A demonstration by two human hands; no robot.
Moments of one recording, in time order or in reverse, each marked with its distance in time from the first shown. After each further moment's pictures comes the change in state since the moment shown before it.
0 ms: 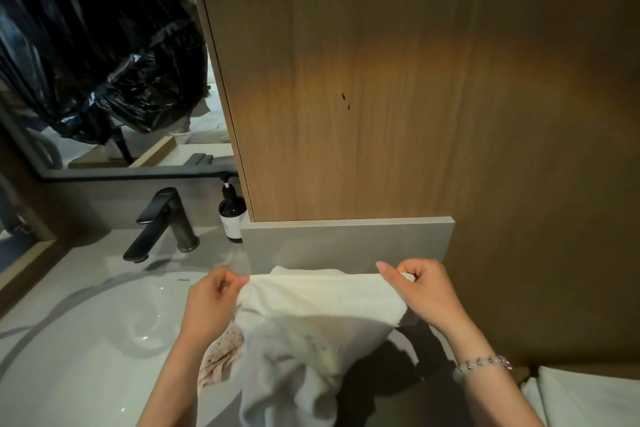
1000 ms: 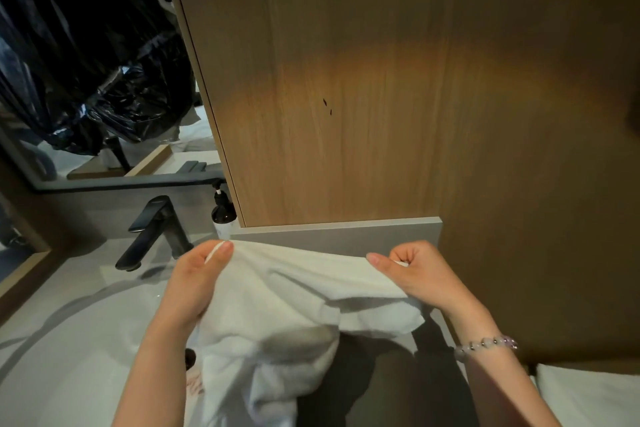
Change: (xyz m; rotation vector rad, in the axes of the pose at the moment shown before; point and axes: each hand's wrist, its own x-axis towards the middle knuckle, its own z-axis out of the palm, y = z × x) left_hand -0.004 0.058 -0.023 -0.386 -0.085 -0.022; right_hand 0.011 -0.023 -0.026 -0.019 -0.149 -0.070
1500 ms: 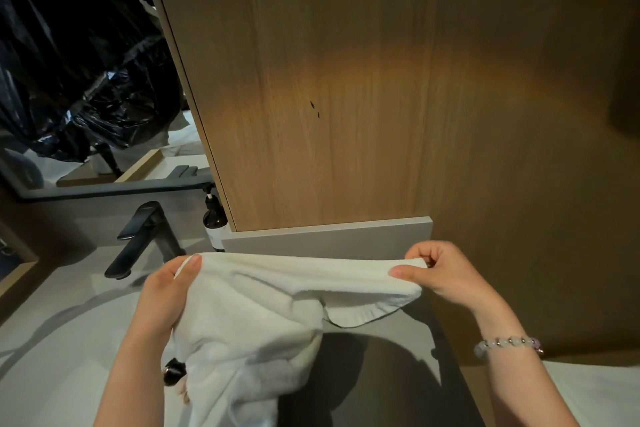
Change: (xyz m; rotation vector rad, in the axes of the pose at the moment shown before) left_hand 0.005 -0.011 -0.014 0.093 0.120 -0.079; right_hand -0.008 0.016 -0.036 0.123 -0.039 0.147
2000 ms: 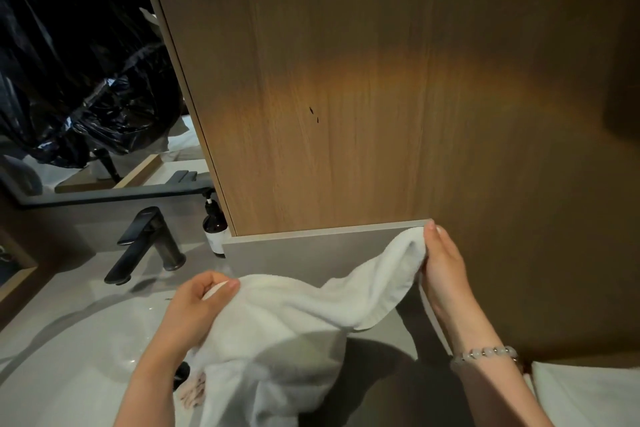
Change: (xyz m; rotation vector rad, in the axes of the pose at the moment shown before) left_hand -0.015 -0.003 0.012 0.144 -0.206 0.067; right_hand 0.001 -0.021 0.032 0.593 0.491 0.115
